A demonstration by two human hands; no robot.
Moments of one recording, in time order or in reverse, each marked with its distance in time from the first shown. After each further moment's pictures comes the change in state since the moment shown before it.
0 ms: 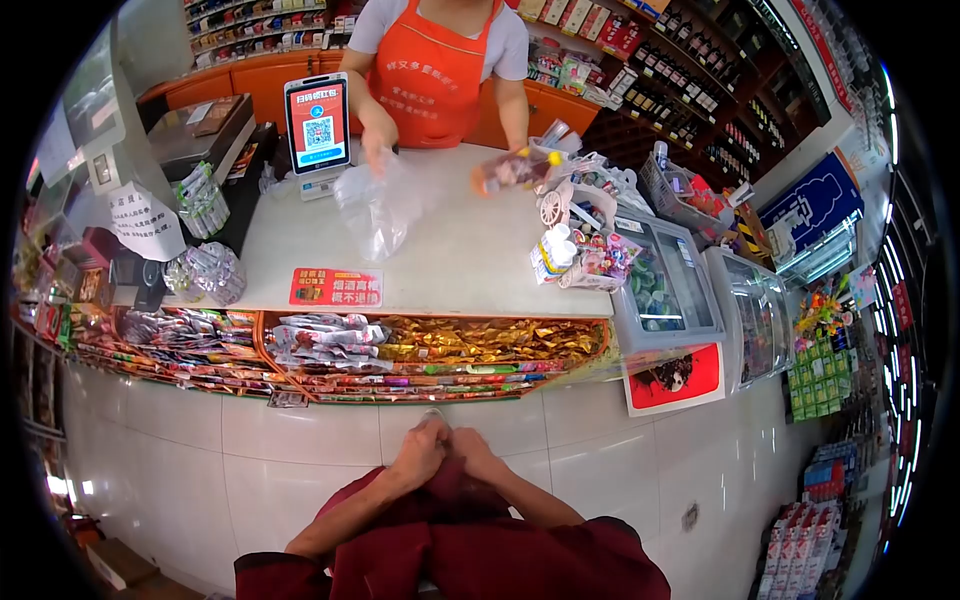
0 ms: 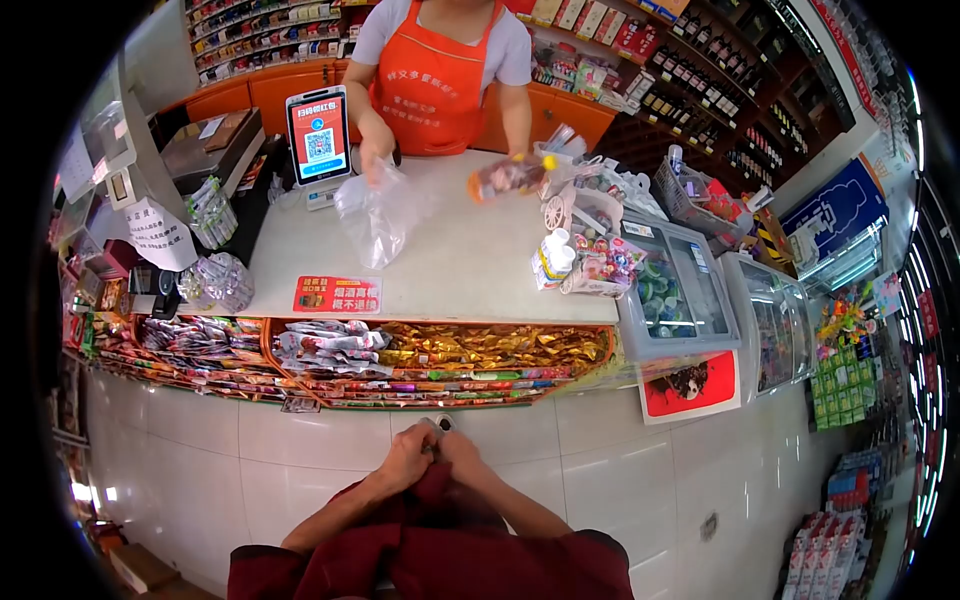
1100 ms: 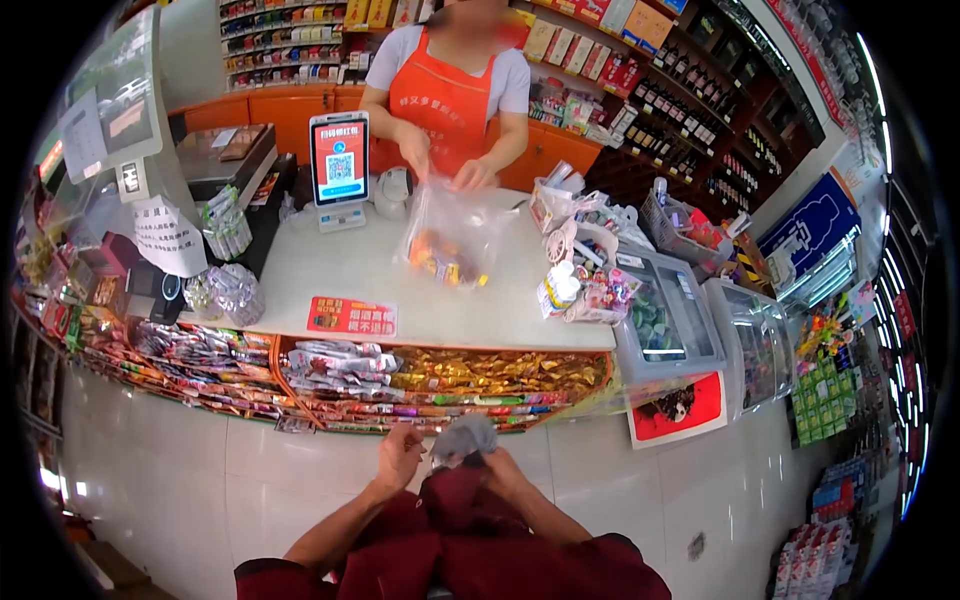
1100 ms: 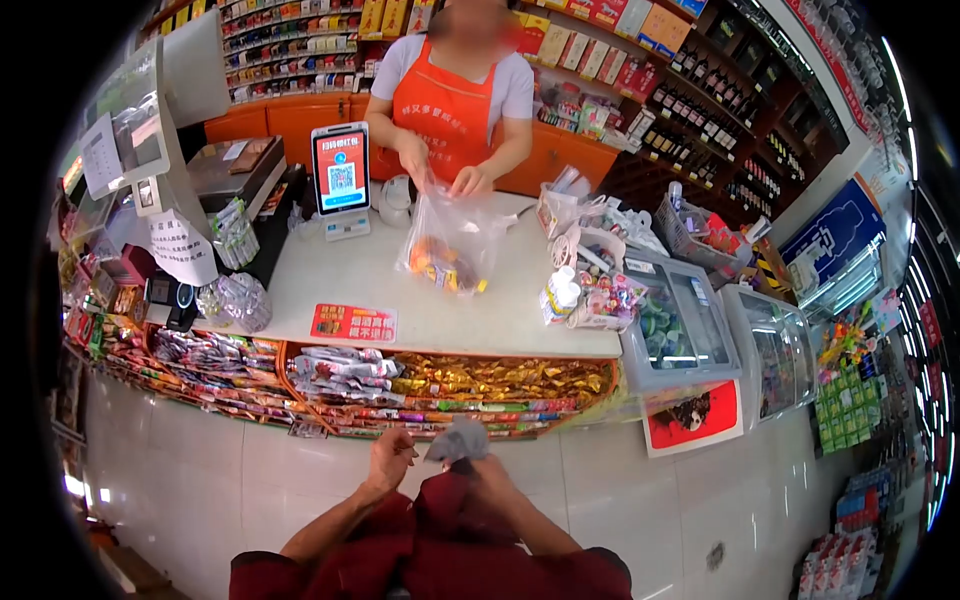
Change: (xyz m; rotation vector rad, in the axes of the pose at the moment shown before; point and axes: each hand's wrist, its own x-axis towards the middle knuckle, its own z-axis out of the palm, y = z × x) left_hand 0.005 -0.052 -0.023 -0.148 0.402 -0.049; right_hand -0.012 0.036 -0.001 1.462 -0.077 -0.079
